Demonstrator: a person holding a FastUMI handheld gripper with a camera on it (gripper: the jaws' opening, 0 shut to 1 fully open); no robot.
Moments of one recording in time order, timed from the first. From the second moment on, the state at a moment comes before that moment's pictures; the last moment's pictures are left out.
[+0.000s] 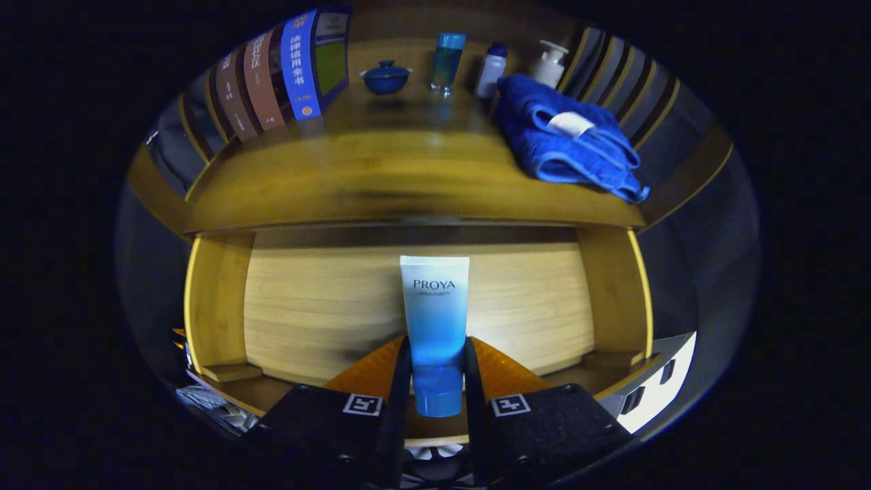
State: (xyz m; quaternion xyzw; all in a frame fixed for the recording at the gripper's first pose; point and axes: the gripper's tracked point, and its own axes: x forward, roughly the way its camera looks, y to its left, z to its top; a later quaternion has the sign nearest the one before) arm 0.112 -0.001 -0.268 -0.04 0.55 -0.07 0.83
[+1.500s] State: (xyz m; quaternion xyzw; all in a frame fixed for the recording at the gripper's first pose) arm 0.279 0.030 -0.264 -0.02 0.55 0.02 0.83
